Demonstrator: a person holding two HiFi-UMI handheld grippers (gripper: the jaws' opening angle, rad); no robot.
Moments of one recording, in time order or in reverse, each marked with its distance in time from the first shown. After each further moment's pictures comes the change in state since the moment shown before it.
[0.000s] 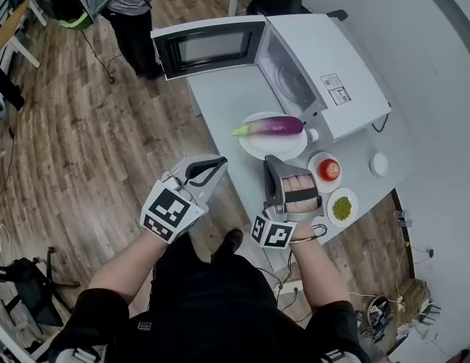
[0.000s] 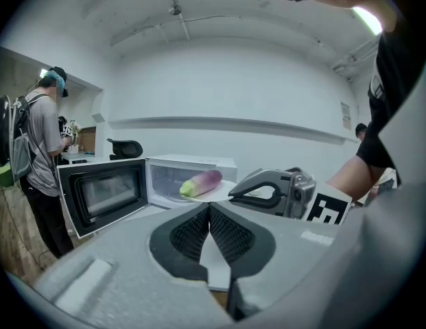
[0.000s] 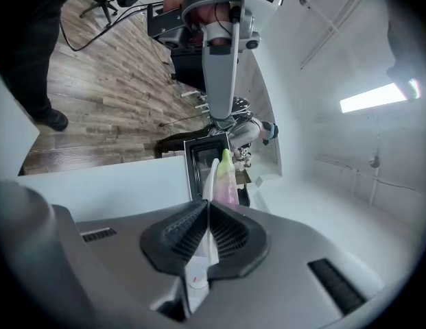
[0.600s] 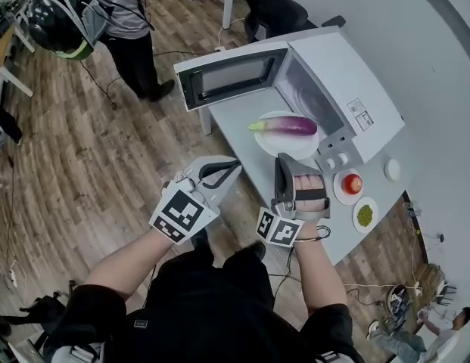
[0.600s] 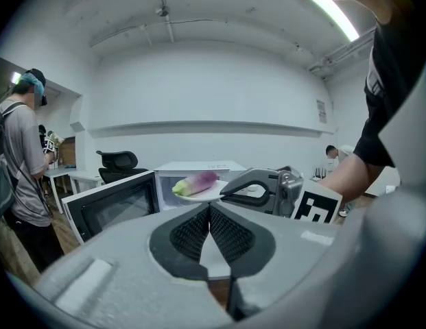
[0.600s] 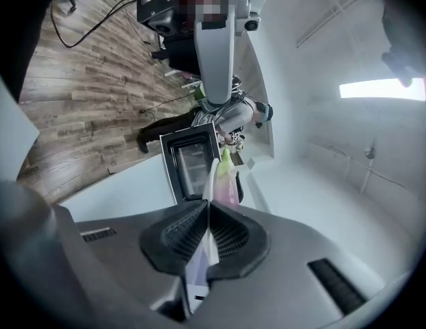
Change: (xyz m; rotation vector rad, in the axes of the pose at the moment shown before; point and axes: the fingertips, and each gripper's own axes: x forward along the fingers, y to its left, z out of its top) left arm -0.029 0.117 0.026 0.127 -0.009 -0.162; right arm 0.096 -0.040 0.067 0.074 0.198 -0.059
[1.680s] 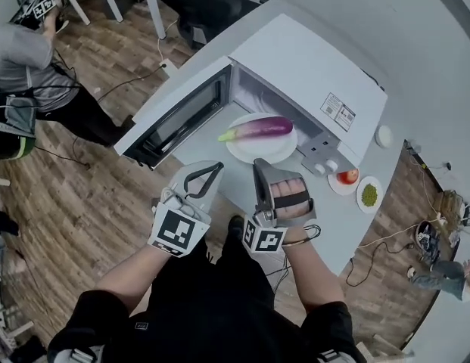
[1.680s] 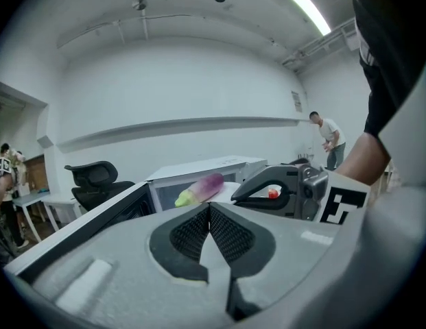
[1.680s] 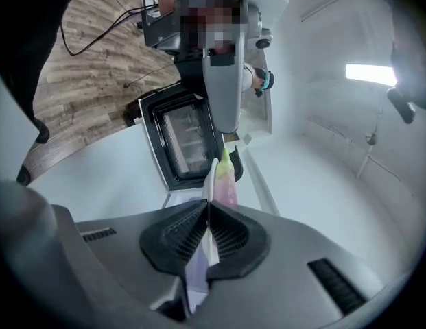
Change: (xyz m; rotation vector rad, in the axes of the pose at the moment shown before) left arm 0.114 0.096 0.008 0.170 -0.021 -0.163; right arm 0.101 0.000 -0.033 0.031 0.224 -0.038
